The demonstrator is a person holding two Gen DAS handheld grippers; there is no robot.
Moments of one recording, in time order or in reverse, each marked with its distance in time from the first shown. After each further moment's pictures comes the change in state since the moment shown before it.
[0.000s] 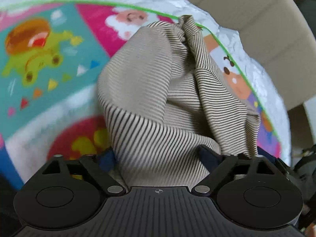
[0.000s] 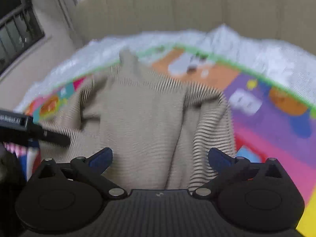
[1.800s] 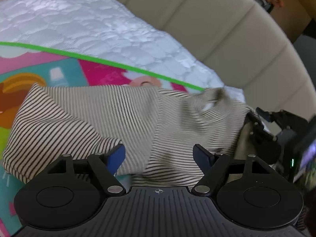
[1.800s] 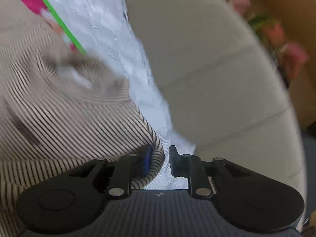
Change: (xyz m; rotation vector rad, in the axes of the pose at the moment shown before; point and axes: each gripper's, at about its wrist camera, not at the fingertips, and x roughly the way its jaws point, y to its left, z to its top) left arm 0.021 0.050 0.071 -0.084 -0.289 -0.089; right arm 0.142 0.028 0.137 -0.967 -0.073 -0.637
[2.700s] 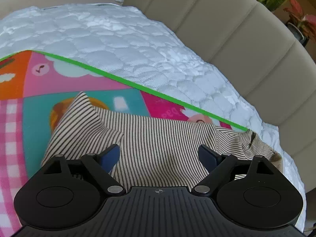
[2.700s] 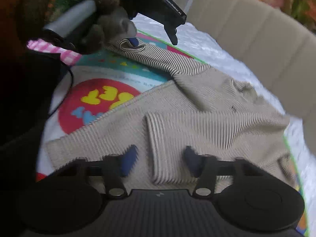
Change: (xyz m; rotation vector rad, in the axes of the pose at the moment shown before) left arm -0.035 0.034 0.018 -0.131 -0.150 0.216; right arm -0.217 0.097 -0.040 0.226 -0.196 0.593
